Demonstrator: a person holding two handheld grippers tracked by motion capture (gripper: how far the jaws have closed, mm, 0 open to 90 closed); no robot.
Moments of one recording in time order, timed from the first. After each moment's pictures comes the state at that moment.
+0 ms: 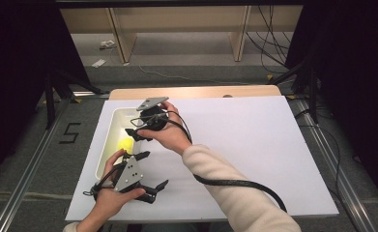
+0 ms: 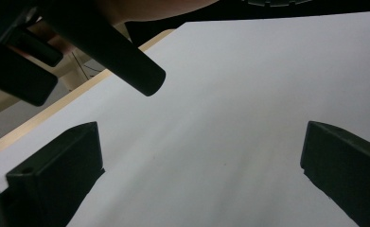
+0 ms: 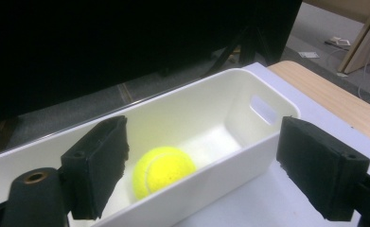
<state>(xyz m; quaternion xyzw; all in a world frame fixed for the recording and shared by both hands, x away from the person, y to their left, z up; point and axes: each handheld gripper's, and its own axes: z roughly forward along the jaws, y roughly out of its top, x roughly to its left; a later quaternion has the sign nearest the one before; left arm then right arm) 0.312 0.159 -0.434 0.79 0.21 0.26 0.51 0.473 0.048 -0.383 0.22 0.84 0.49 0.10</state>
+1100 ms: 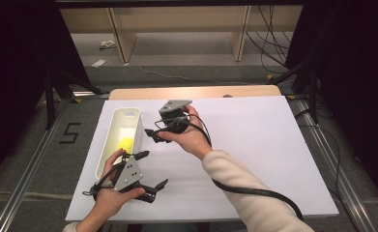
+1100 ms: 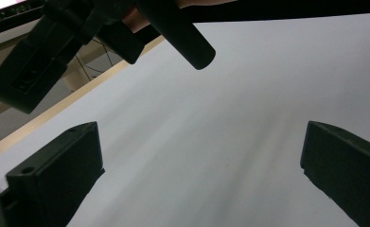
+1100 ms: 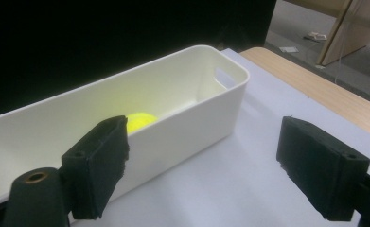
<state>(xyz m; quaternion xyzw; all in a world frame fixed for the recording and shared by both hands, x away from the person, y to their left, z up) 0.312 0.160 -0.433 0.79 0.21 0.26 0.51 0.467 -0.007 -0.389 0.25 0.83 0.49 0.12</state>
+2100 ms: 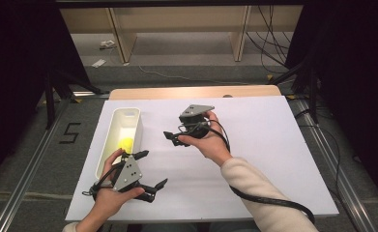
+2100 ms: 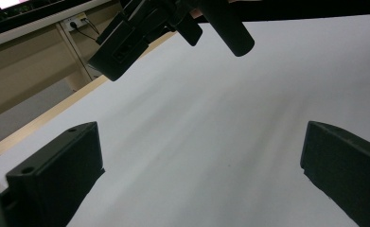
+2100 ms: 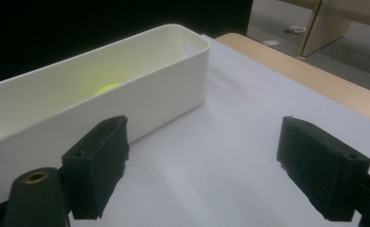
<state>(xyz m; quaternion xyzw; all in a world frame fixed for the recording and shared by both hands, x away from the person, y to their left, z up) 0.312 0.161 -0.433 0.79 0.21 0.26 0.51 0.458 -0.061 -0.400 0.27 0.82 0.49 0.13</state>
